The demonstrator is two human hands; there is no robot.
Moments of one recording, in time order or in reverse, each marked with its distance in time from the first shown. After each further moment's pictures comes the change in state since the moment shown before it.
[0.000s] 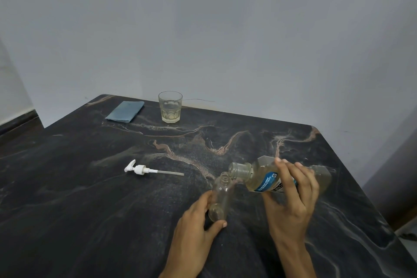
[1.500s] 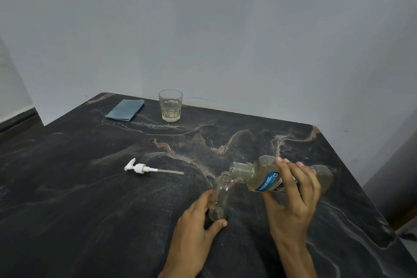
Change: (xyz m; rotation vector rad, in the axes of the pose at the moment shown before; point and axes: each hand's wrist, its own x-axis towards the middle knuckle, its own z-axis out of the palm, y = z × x) left_hand 0.001 -0.001 0.000 -0.016 0.007 0.009; right_hand 0.000 0.000 -0.001 0.001 0.001 0.004
